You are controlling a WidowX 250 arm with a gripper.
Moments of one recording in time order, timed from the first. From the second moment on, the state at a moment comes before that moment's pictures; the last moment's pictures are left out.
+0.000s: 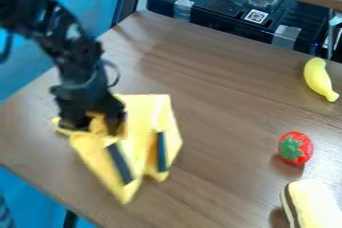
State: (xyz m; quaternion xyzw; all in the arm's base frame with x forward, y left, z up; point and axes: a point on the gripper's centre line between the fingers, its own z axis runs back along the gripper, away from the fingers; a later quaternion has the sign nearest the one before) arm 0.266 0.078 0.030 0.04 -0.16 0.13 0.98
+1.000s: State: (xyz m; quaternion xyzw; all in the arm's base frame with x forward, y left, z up) arm 0.382 0.044 0.031 0.06 -0.20 0.20 0.96
